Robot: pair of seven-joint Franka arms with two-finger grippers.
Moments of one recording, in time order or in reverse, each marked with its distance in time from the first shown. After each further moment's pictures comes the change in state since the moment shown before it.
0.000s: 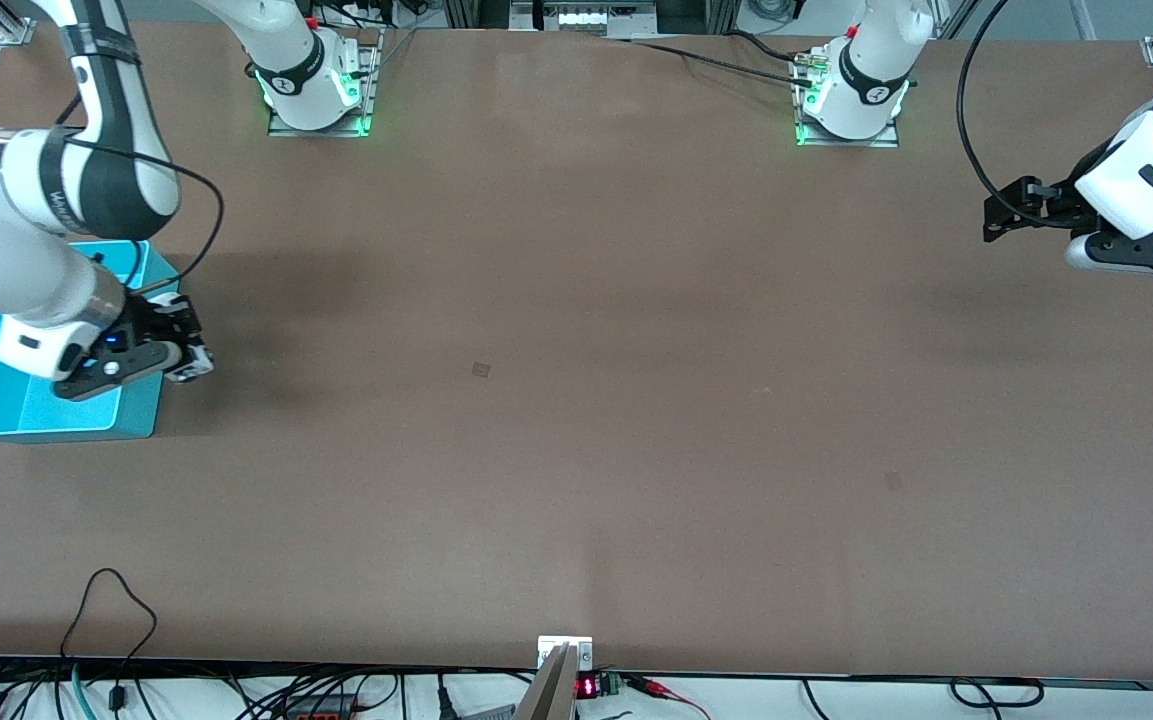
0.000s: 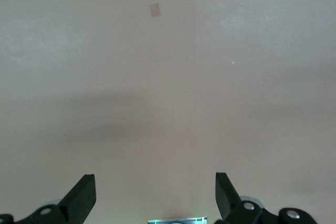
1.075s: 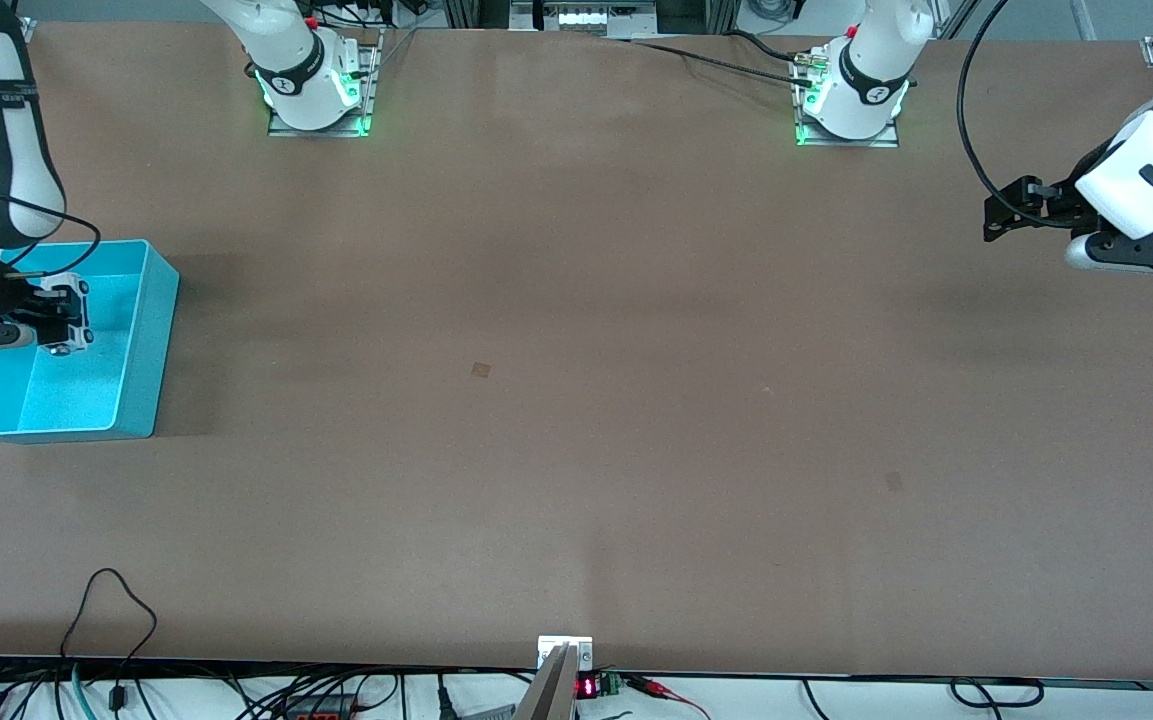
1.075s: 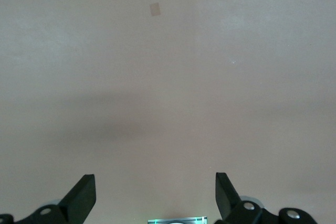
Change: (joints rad) left arm 0.000 0.000 0.000 0.000 0.000 -0.002 0.000; right arm -0.267 0.054 -0.094 -0.221 -0.033 0.350 -0.095
